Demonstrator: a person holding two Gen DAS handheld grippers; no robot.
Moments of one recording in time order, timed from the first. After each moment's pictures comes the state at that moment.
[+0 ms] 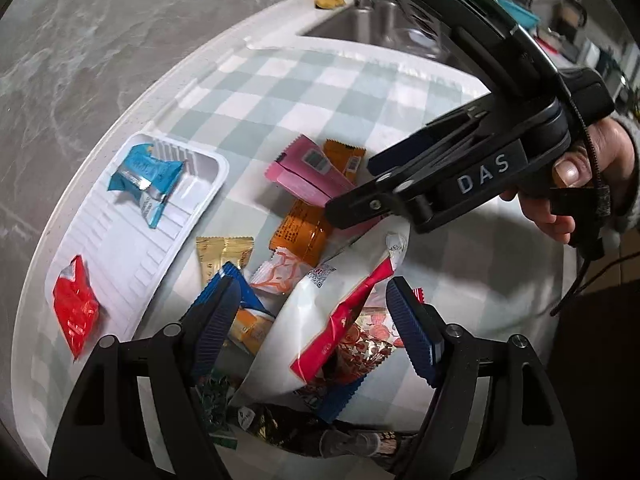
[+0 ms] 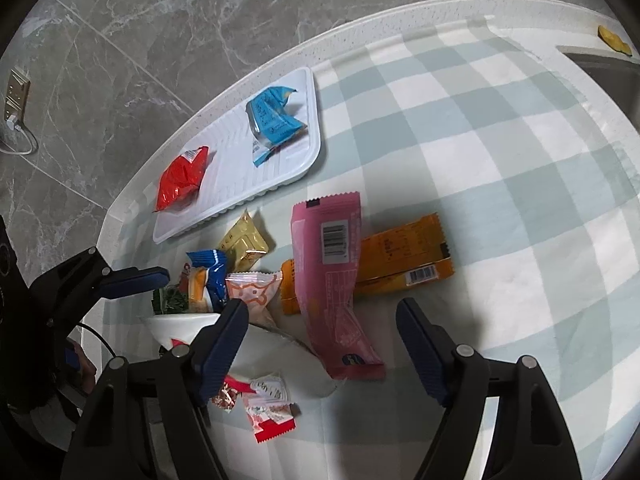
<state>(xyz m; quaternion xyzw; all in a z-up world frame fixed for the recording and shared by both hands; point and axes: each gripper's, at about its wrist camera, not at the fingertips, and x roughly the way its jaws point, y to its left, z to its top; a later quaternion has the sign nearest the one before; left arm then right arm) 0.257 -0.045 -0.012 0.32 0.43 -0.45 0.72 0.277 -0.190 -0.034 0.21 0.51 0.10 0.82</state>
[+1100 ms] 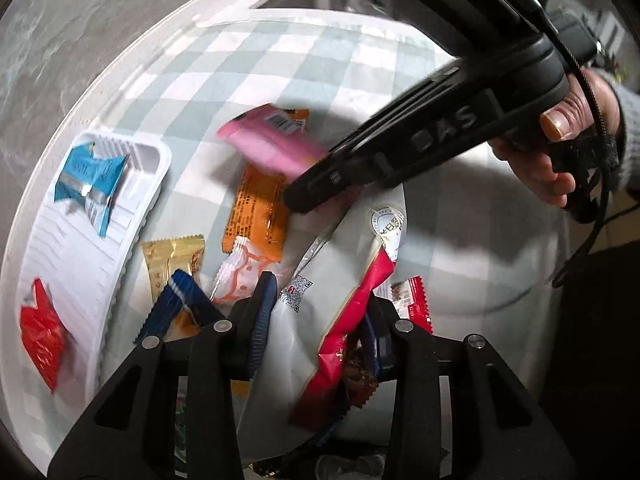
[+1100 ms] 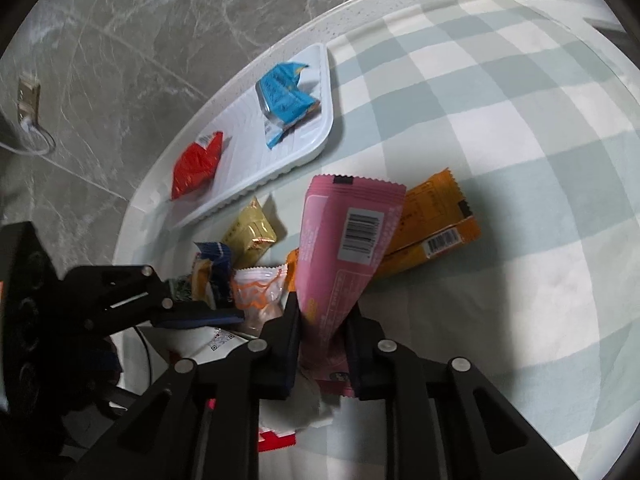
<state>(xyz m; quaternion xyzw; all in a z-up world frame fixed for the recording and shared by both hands) 0.267 -0.060 -0.047 0.33 0.45 -0.49 0.67 0.285 -0.200 -0.056 0.26 0.51 0.16 0.80</state>
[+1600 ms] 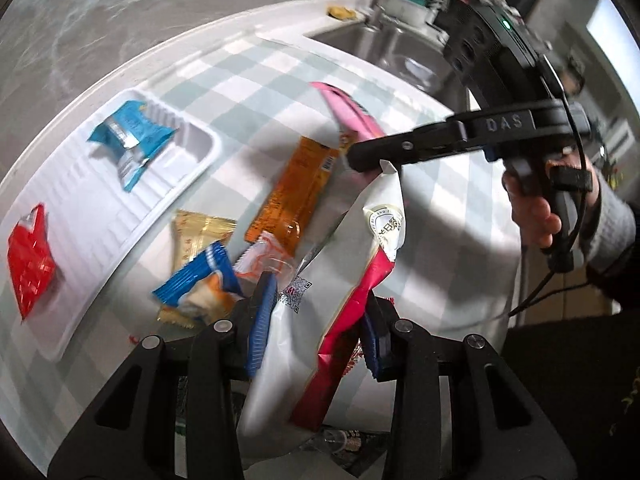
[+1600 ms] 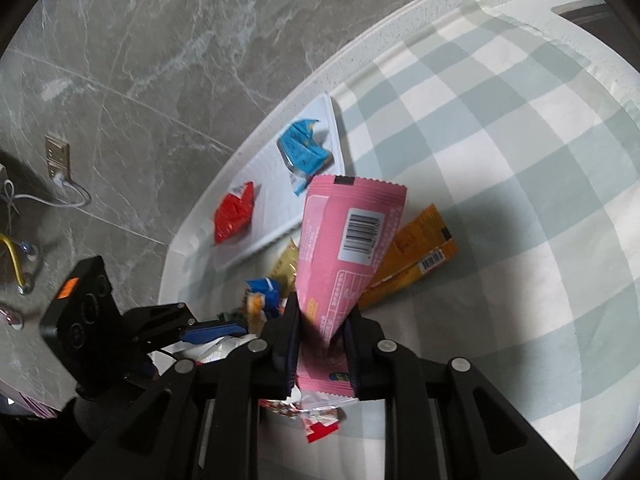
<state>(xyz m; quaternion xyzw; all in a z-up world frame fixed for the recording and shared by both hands) 0.285 -0.011 -0.006 0.17 0.49 -0.48 0.71 0.272 -0.228 -0.021 0.34 0.46 0.16 0.80</state>
